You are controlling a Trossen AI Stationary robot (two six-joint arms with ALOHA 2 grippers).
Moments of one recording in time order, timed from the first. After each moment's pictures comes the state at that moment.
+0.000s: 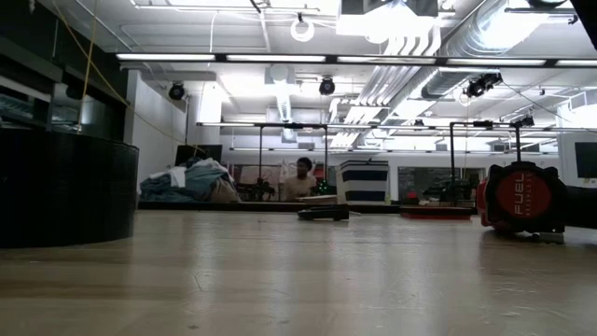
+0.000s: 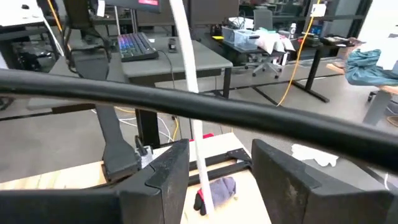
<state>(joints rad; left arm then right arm) 0.18 0.98 1.76 -0.82 -0.06 -0.28 -0.07 1.92 2.07 -0.32 0.28 0.02</state>
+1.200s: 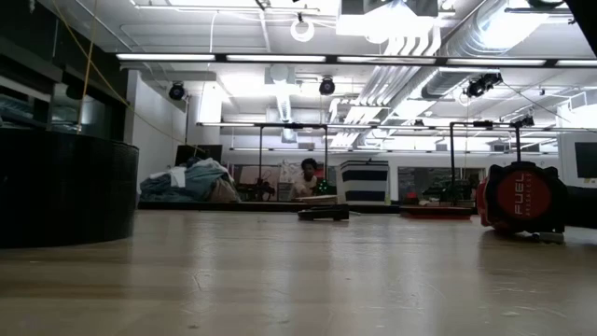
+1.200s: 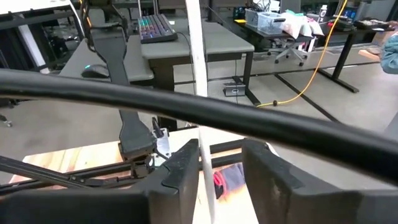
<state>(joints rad) 0.18 0.99 1.76 -0.80 -0.05 -0.30 -0.10 1.93 2.07 -0.37 0.13 0.02</state>
